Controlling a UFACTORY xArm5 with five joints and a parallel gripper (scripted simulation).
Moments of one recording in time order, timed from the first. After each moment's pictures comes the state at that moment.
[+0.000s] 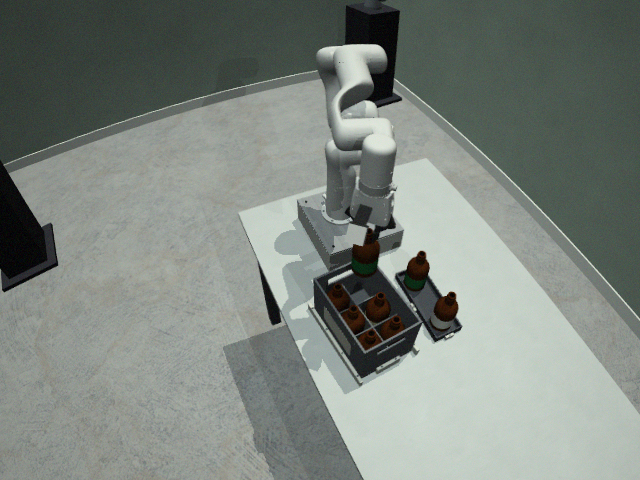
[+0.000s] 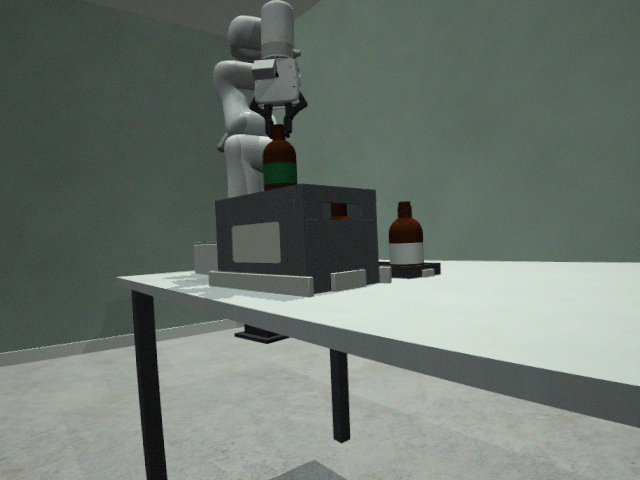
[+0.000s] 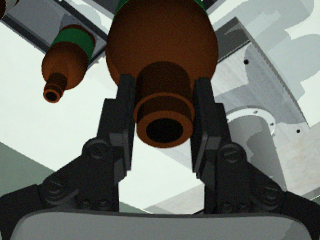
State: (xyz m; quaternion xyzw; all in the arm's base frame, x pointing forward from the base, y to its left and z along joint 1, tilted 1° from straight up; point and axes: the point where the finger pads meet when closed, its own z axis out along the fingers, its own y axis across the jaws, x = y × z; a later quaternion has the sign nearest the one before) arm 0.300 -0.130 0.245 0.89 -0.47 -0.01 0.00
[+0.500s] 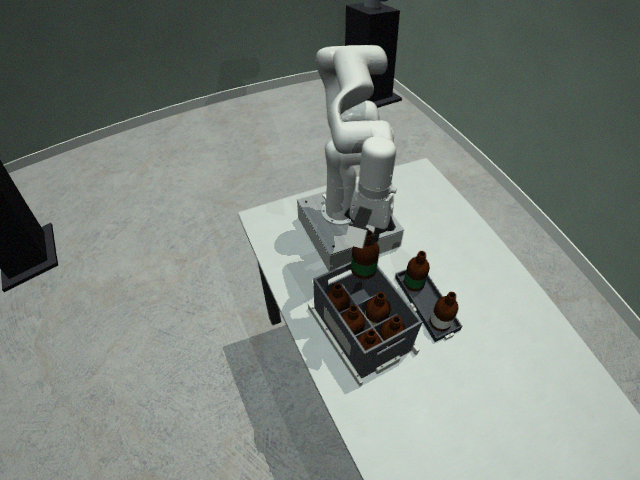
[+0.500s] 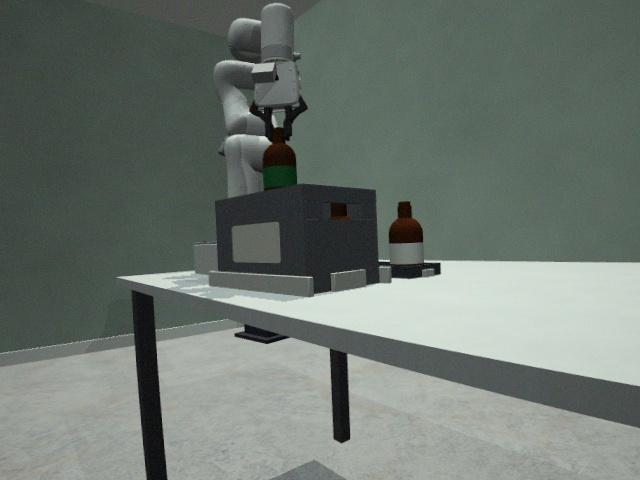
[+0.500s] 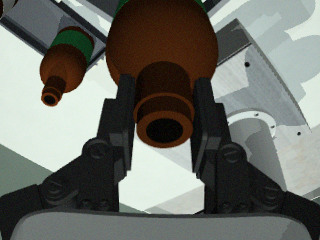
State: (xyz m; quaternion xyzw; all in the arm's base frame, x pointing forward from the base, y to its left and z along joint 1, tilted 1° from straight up) arm 0.300 -0.131 0.238 0.89 -0.47 -0.01 0.00
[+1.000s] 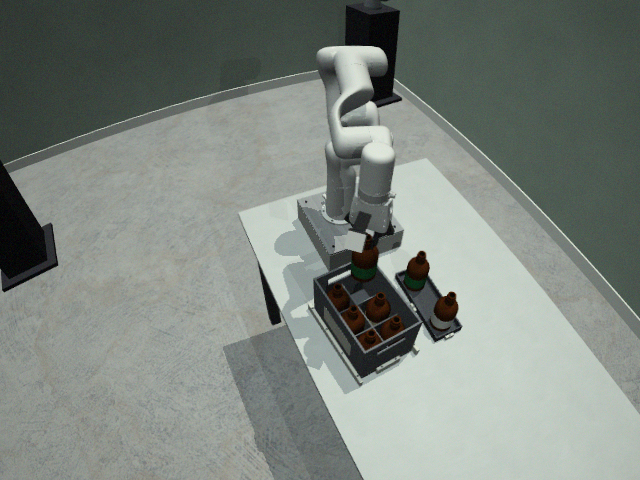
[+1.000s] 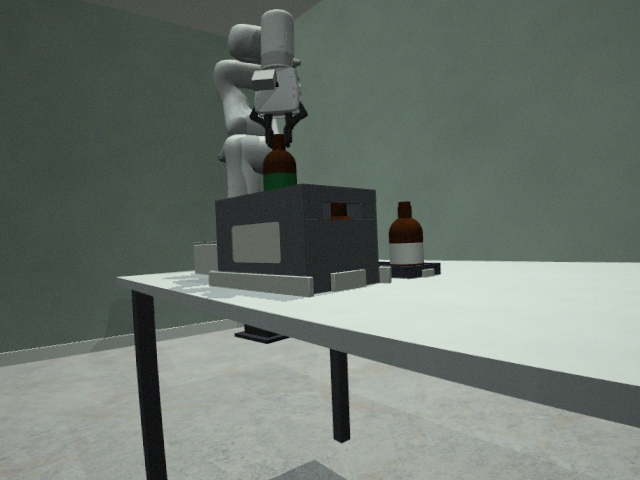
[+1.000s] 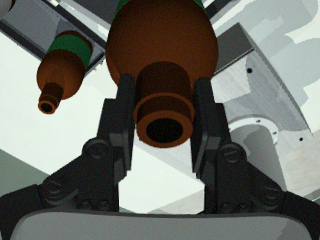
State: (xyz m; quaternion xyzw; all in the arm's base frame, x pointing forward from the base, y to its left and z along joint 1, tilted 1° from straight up) arm 0.300 -0.131 0.223 0.89 -0.47 -0.01 0.00
